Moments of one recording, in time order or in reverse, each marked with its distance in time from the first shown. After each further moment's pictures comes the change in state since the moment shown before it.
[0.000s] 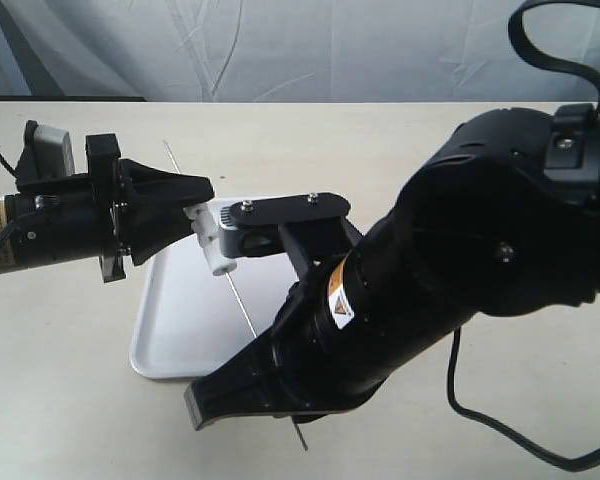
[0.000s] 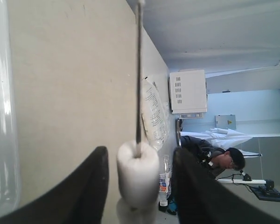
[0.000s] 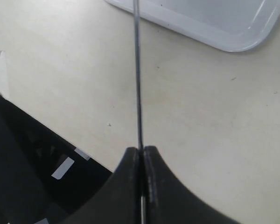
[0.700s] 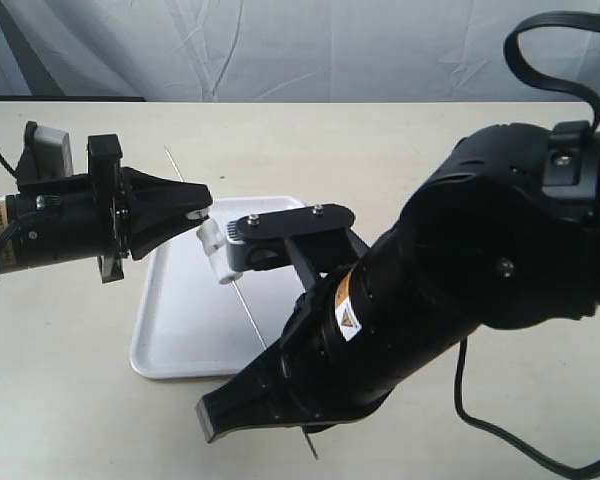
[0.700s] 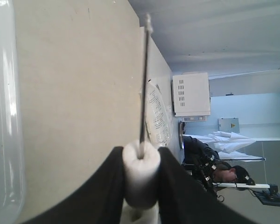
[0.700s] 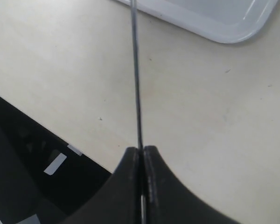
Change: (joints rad) left arm 0.000 0.000 0.000 -0.006 0.018 0.000; right arm 0.000 0.000 0.028 -0.004 -0.002 -0.005
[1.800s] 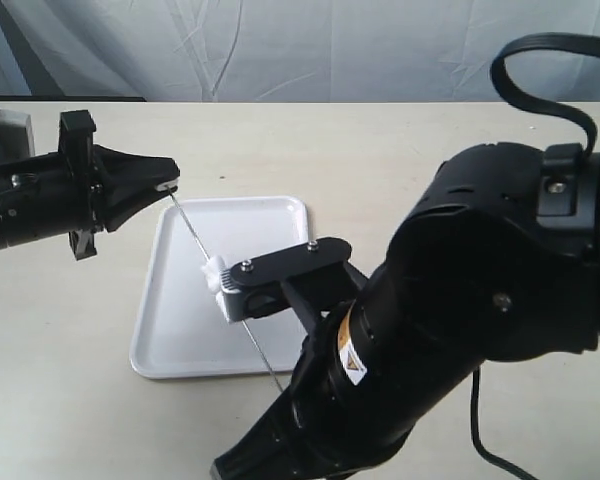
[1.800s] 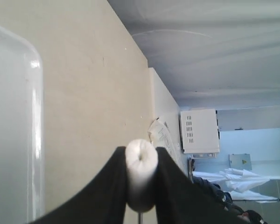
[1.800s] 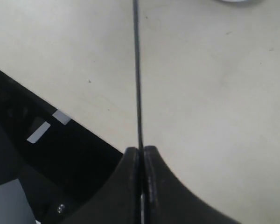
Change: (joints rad) left arm 0.084 0.000 -0.025 -0.053 0.049 0.027; right arm 0.058 0.000 0.000 -0.021 0.115 0.003
